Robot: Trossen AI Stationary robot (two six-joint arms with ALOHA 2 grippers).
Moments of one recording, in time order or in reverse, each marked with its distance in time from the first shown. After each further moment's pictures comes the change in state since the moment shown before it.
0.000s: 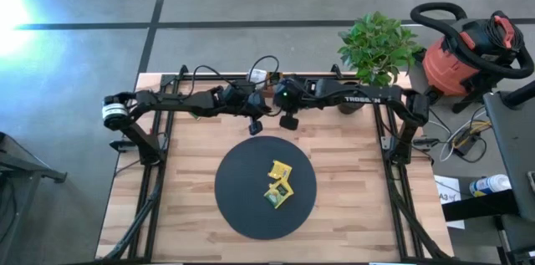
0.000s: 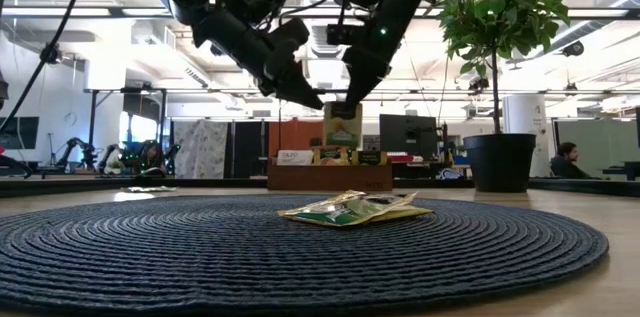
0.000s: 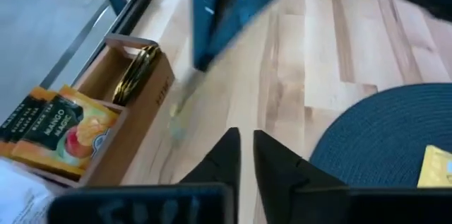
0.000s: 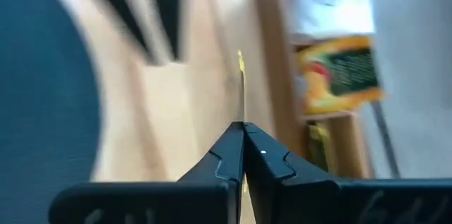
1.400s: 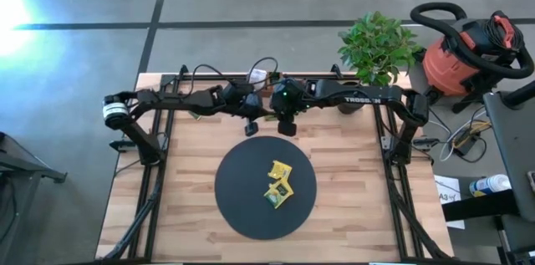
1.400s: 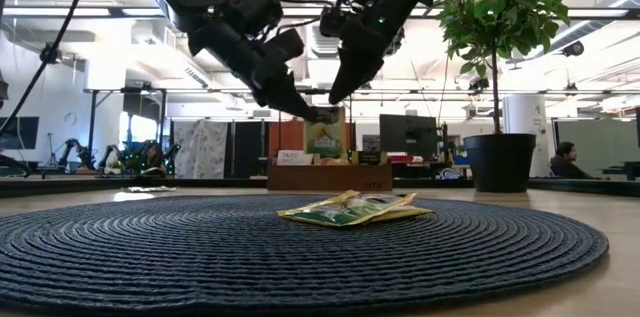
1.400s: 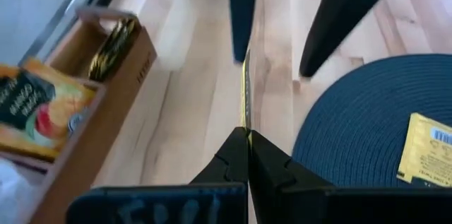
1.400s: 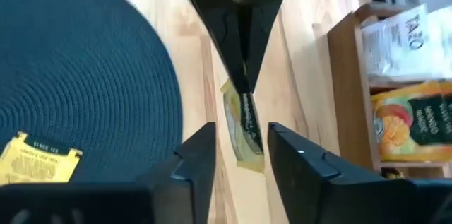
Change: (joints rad) left arm 0.036 0.007 -0.028 -0.035 0.091 0.030; right arm 0.008 0.000 0.003 0.047 -0.254 -0.003
